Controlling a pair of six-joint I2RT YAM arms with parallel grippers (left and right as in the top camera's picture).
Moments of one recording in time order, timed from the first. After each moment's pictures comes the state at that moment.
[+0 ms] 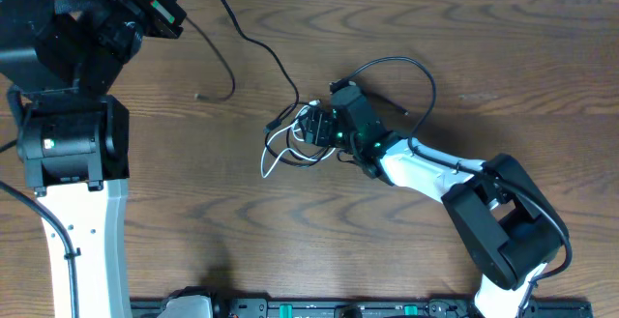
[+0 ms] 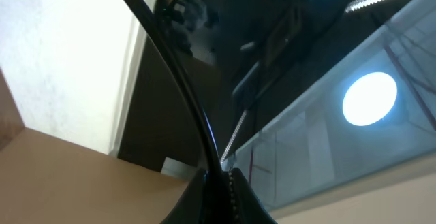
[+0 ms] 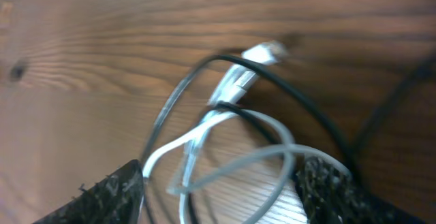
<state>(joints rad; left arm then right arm) 0.08 1.30 1.61 -0.25 0.52 -2.09 0.64 1.92 1.02 0.16 -0.14 0.78</state>
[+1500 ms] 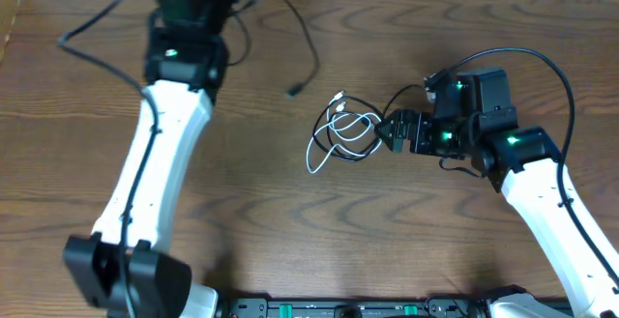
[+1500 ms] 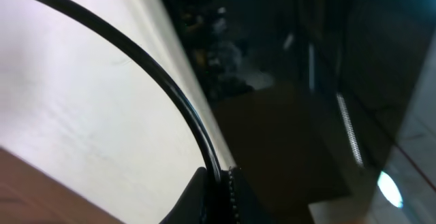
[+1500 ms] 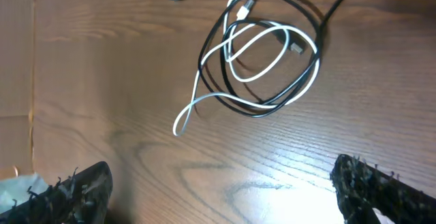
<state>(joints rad) -0.20 1.66 1.61 0.08 0.09 -1.30 0.26 1.34 1.02 -0.65 -0.48 0.43</state>
